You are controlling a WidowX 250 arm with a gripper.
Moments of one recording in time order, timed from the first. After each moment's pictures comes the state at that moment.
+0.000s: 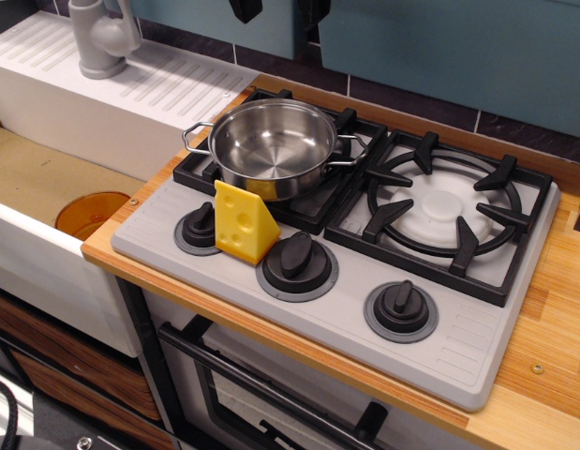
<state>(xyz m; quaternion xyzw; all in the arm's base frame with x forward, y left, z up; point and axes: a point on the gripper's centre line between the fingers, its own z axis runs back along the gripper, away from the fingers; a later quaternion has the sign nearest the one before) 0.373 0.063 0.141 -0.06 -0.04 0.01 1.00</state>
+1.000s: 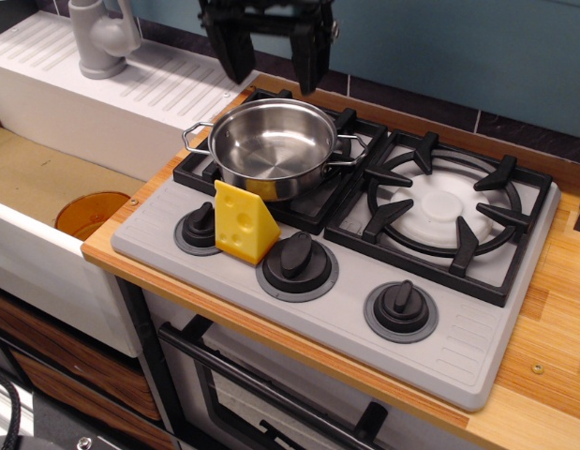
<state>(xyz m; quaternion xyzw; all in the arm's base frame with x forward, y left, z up) 0.322 0.044 0.121 -0.05 -0.10 0.03 0.99</state>
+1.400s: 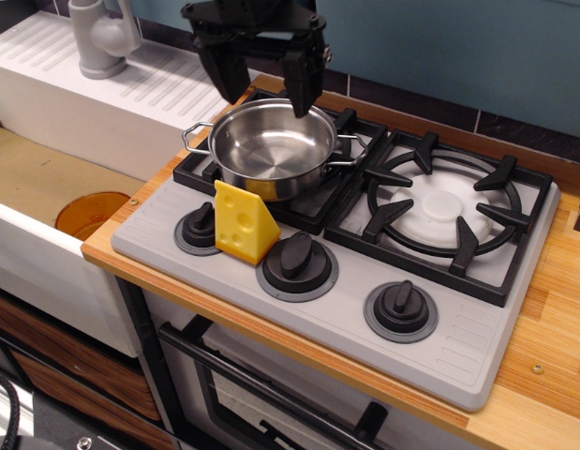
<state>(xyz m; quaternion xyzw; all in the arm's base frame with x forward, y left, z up) 0.304 0.045 0.118 -0.05 -0.12 0.03 0.99</state>
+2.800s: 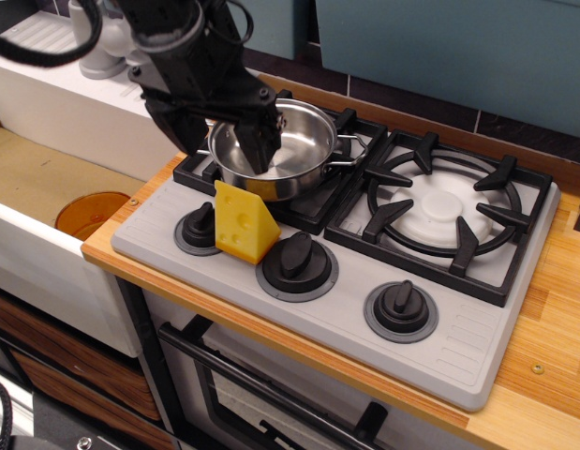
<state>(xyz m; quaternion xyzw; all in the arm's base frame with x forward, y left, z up) 0.264 0.046 0.095 -0.03 -0.18 0.04 0.98</state>
